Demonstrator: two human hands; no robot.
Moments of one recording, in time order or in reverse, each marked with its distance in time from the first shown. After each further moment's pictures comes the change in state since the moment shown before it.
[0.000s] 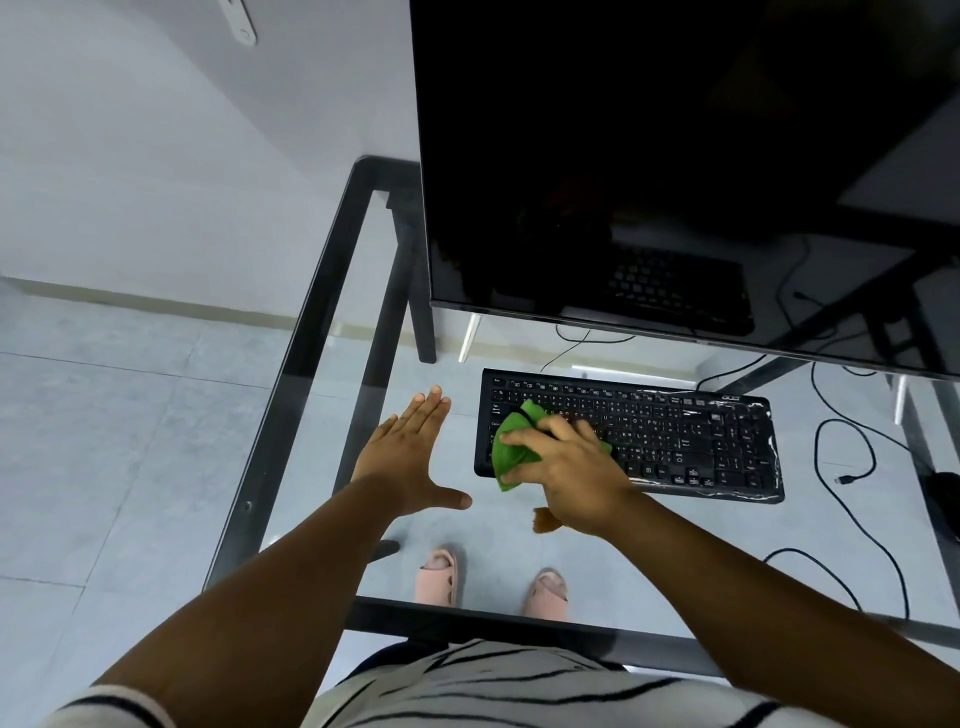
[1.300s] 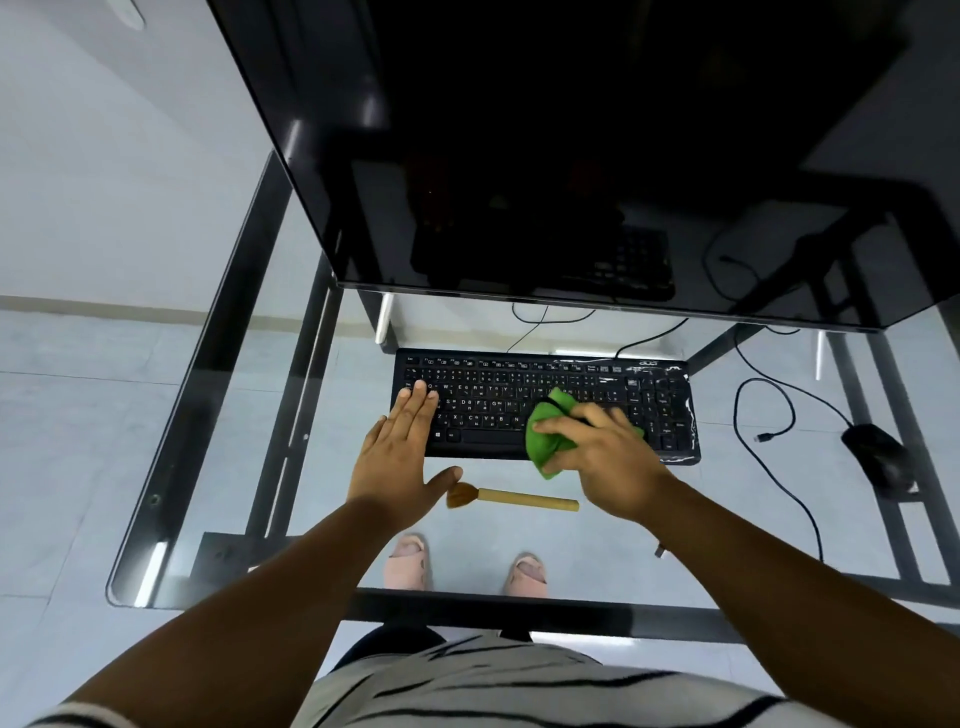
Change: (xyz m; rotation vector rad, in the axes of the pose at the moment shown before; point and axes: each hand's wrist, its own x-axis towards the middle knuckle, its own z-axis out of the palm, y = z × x) left_hand -0.001 0.099 0.045 -0.056 0.225 0.018; right_hand -0.101 0.104 0.017 -0.026 0.119 0.073
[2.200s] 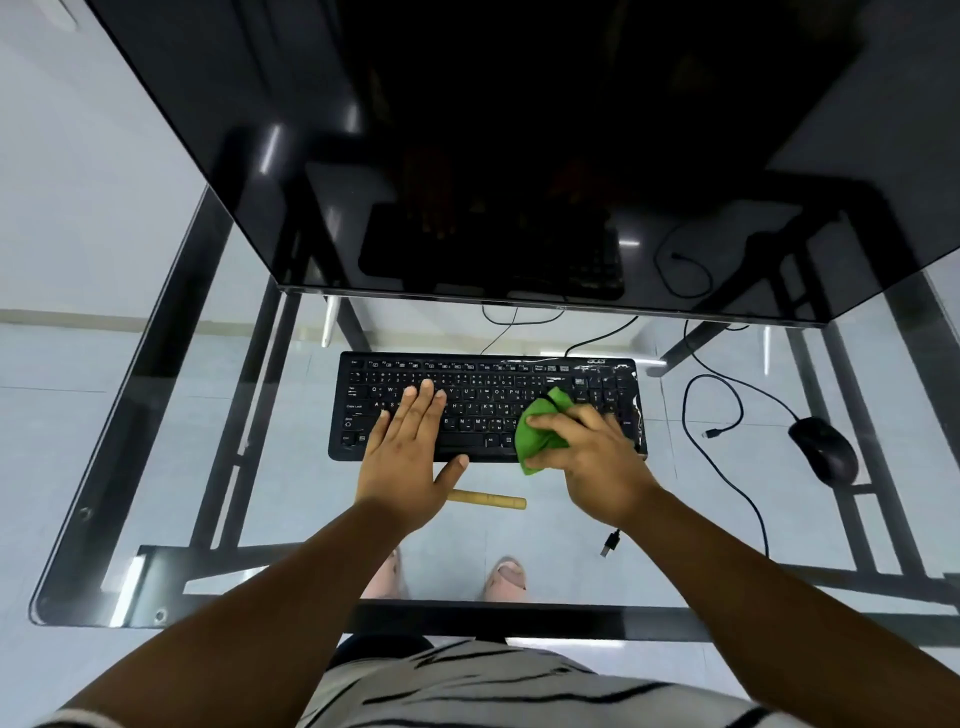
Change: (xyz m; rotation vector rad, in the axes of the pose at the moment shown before) left_hand 0.018 0.069 0.022 0.035 0.069 0.025; right_hand -0.036 0.038 0.003 0.084 0.135 0.060
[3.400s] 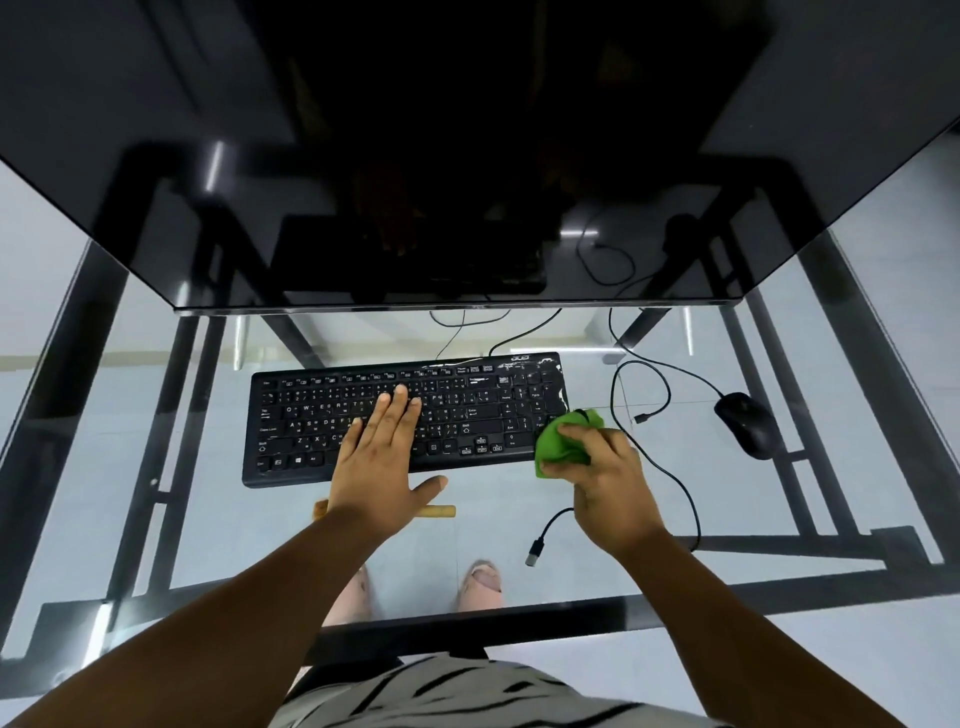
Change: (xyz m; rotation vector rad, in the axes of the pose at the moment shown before) left_hand 0.022 0.055 0.012 0.095 -0.110 0.040; right_hand -0.081 0.056 0.018 0.039 0.246 0.336
